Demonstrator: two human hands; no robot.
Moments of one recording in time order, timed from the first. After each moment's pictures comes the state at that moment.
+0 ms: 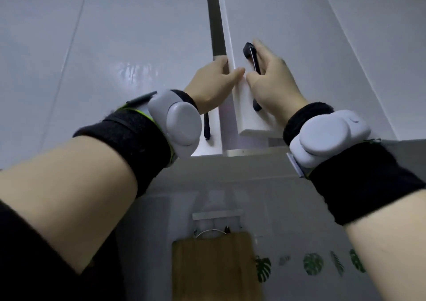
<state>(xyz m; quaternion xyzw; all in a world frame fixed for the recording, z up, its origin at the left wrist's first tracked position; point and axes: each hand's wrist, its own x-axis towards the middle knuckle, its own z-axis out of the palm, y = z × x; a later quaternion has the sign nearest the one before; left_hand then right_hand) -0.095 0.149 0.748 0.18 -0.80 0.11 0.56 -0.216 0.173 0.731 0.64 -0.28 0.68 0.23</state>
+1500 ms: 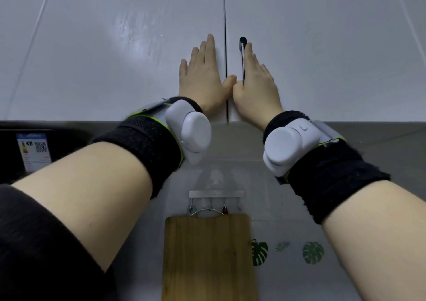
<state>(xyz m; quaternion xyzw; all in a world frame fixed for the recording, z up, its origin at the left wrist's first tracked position) -0.111 0.037 0.727 0.29 -0.68 0.26 0.61 -0.217 0.070 0.709 0.61 -0.44 0.54 0.38</state>
